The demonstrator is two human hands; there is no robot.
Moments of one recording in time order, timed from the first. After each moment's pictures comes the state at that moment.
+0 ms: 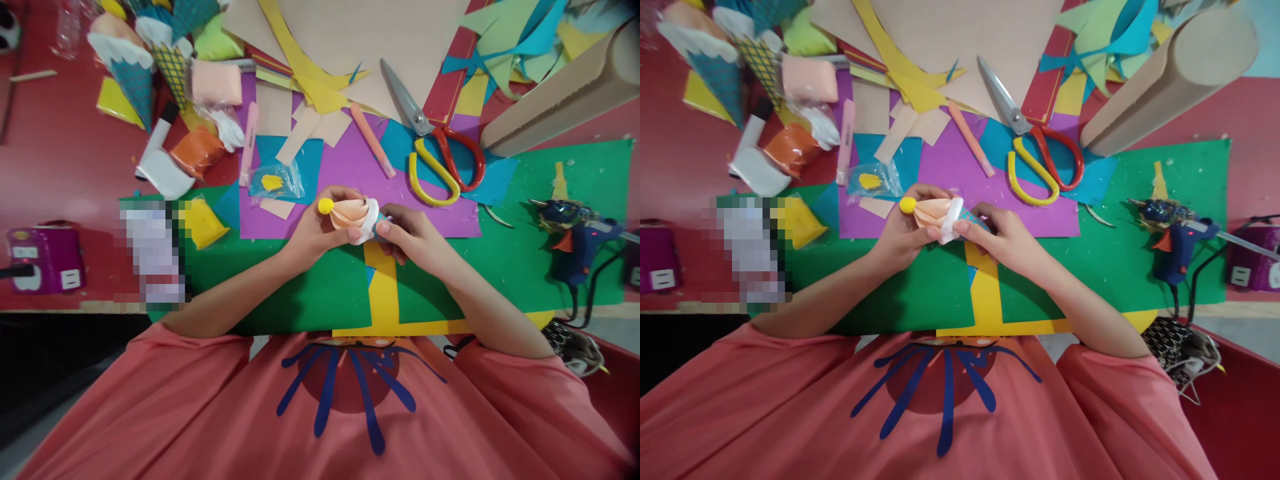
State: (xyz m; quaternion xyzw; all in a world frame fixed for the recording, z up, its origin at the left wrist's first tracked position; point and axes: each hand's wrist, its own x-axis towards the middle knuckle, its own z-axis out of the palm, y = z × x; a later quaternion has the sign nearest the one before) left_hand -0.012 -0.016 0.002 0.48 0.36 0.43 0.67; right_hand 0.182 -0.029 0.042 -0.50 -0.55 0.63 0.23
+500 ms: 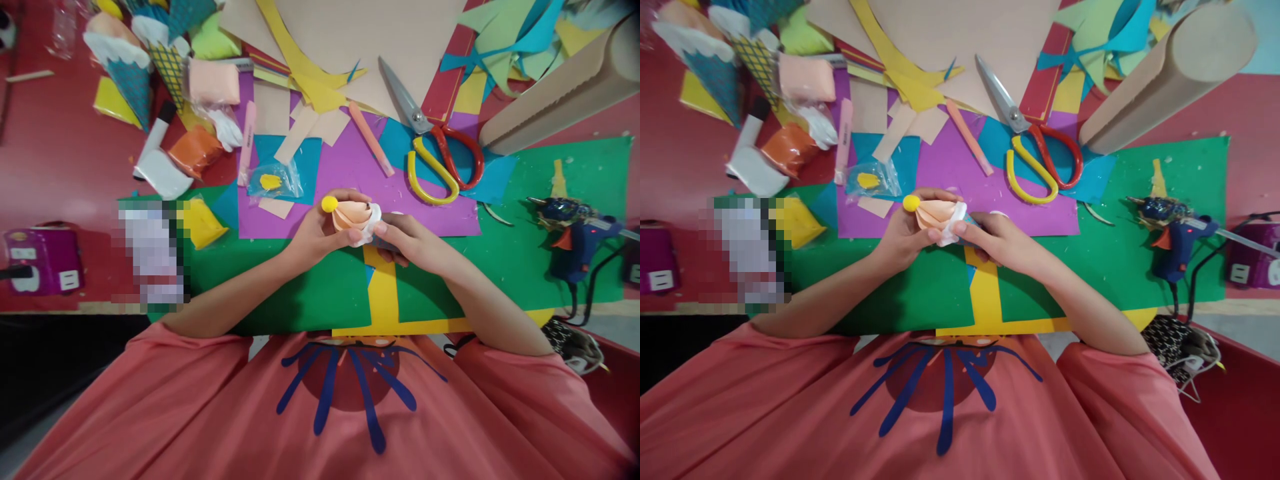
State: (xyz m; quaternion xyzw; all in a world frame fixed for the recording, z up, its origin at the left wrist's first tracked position) left_hand -0.011 -0.017 0.008 0.52 0.35 0.40 0.66; right_hand 0.183 -0.026 0.045 -0.47 -0.54 0.68 0.17
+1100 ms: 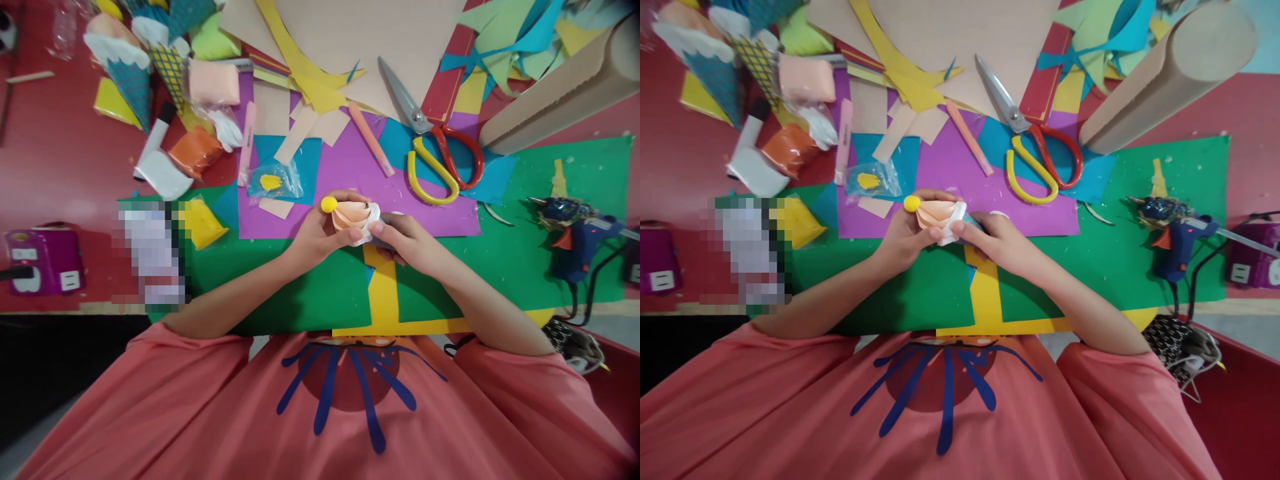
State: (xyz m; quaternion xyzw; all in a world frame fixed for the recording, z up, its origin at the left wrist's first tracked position) left_hand -0.011 -0.018 0.006 0.53 0.35 0.41 0.65; right_hand 0.178 -0.031 0.040 -0.48 -0.56 0.64 0.21
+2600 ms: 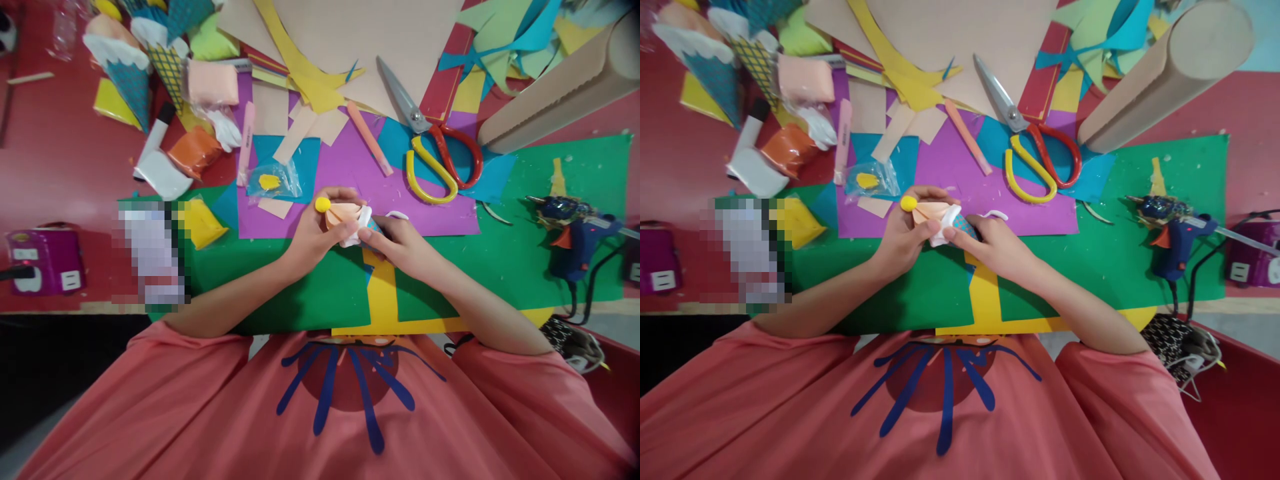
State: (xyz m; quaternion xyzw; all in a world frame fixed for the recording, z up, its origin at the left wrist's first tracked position) left_hand -0.008 -0.023 0.003 0.47 0.40 0.45 0.65; right_hand 0.171 -0.033 0.036 -0.49 -0.63 0.57 0.17
